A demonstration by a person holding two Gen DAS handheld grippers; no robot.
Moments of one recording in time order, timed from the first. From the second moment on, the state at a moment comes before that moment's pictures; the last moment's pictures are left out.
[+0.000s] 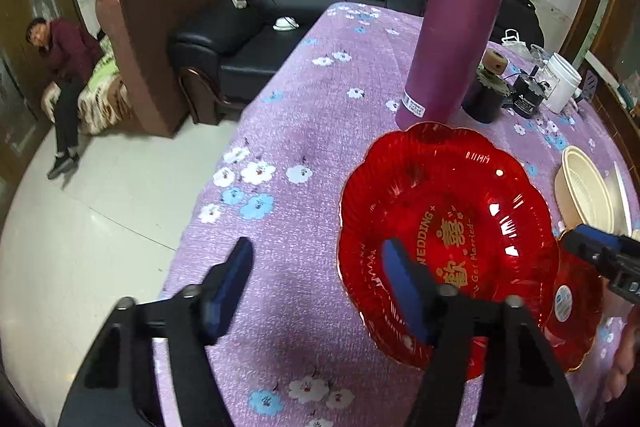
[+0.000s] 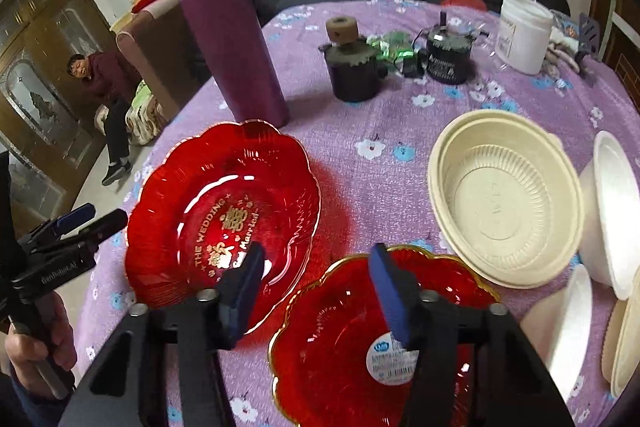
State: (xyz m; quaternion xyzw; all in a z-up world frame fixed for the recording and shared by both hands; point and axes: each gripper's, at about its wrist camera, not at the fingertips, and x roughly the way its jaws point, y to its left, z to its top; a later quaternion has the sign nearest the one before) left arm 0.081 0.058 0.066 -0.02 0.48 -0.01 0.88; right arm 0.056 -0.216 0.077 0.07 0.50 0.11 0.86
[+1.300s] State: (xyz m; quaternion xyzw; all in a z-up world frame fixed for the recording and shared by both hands) left arm 0.002 0.073 0.061 -0.03 0.48 -0.03 0.88; right arm 0.003 -0.168 0.076 0.04 0.49 0.14 0.86
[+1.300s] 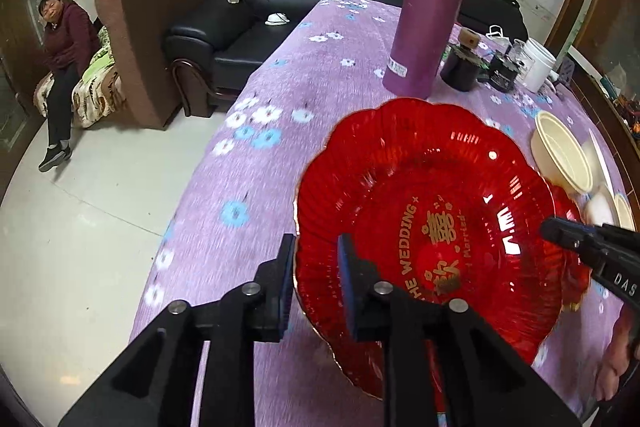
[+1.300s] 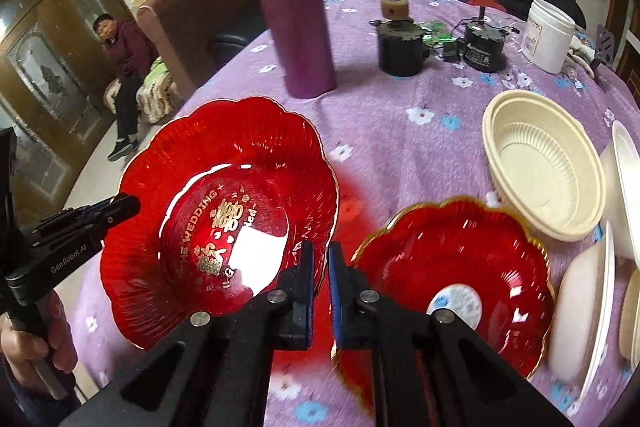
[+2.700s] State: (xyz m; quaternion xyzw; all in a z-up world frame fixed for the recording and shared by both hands) left arm -0.092 0.086 0.053 -0.06 0.45 -0.03 0.89; right arm -0.104 -0.198 0.069 0.08 0.45 0.18 0.87
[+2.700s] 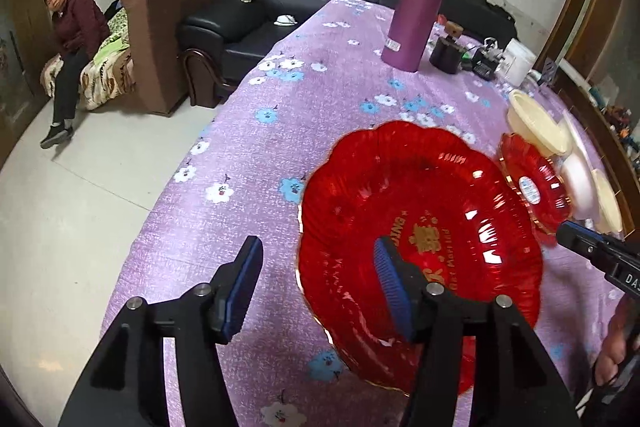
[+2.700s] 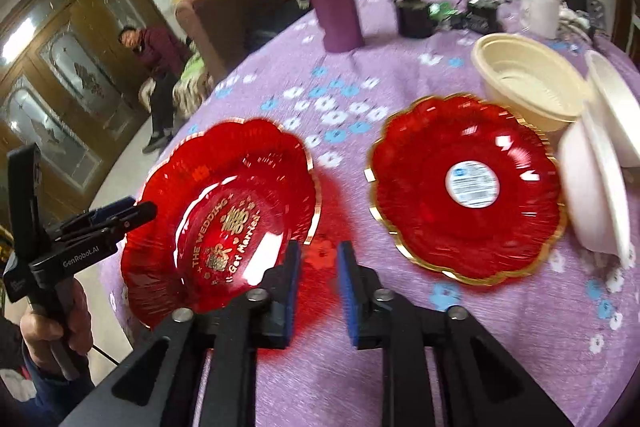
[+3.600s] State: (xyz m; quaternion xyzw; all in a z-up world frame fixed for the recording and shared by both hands) left arm -0.071 -0.094 0.093 0.06 0.44 -0.16 0.88; right arm -0.145 -0.342 0.059 0.24 0.41 0.05 0.88
